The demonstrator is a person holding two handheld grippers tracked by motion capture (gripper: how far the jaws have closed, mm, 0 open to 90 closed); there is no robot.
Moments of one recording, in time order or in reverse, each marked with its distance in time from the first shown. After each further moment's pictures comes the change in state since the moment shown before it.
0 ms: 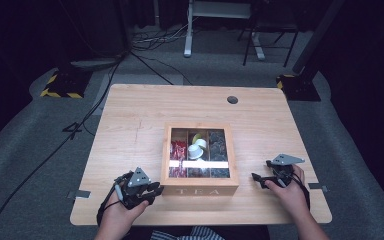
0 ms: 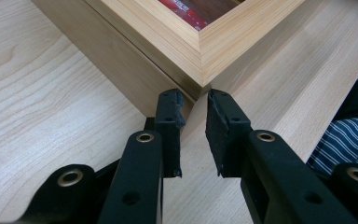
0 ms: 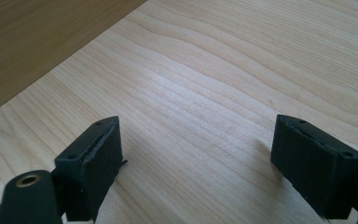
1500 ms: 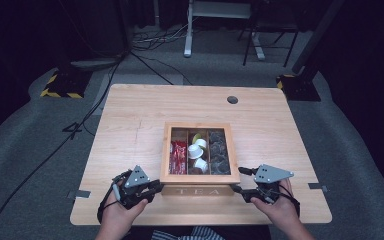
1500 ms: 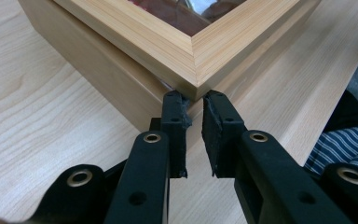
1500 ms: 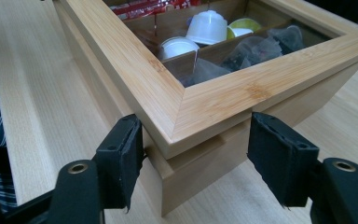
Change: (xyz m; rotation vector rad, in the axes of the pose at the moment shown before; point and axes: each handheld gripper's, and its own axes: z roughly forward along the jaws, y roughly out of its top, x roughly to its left) left arm -0.002 0.006 -0.008 -0.082 -0.005 0.035; right arm 0.099 0.047 -0.039 -0.195 0.204 -0.278
